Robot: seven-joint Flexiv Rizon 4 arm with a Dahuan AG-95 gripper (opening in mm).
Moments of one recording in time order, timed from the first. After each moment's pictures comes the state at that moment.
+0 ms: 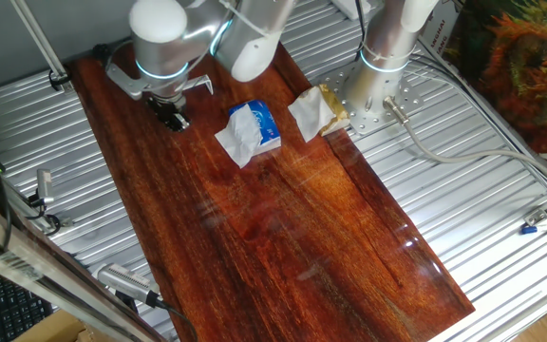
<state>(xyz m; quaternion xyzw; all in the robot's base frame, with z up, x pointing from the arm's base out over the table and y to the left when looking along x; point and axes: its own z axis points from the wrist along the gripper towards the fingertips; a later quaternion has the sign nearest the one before) 0.559 -0.128 0.038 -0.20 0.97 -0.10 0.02</state>
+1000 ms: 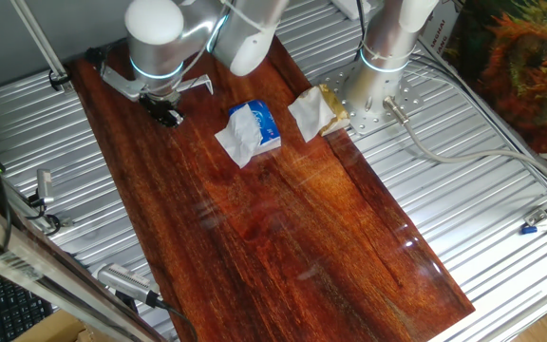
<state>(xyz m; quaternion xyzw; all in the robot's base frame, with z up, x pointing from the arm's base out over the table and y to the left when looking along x) 0.574 -0.146 0.034 -0.25 0.96 -0.13 0.02</state>
